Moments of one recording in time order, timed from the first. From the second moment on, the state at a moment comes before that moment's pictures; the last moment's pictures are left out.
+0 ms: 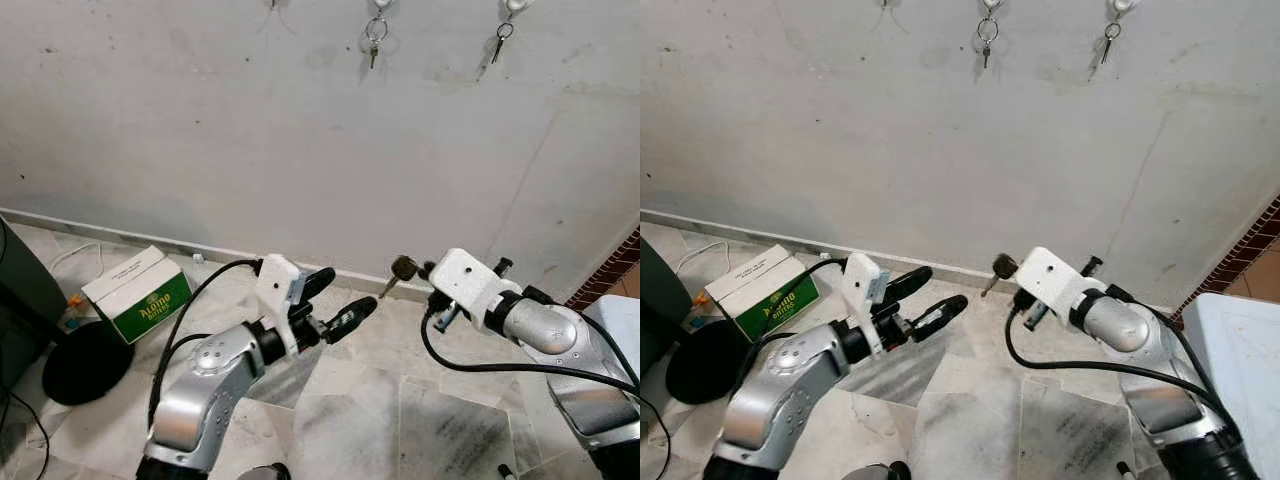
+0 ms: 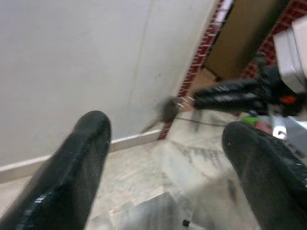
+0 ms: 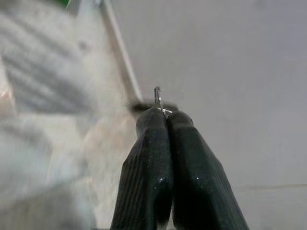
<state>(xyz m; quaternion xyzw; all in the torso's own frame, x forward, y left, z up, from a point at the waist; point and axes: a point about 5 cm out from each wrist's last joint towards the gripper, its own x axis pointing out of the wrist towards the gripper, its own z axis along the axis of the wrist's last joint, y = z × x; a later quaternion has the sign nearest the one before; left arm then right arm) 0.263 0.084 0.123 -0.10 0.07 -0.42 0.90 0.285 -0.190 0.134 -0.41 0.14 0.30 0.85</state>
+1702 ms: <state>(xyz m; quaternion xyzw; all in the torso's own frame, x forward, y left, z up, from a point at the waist) 0.268 0.127 0.130 -0.06 0.02 -0.20 0.98 0.310 -0.162 0.166 -0.05 -0.01 0.10 0.99</state>
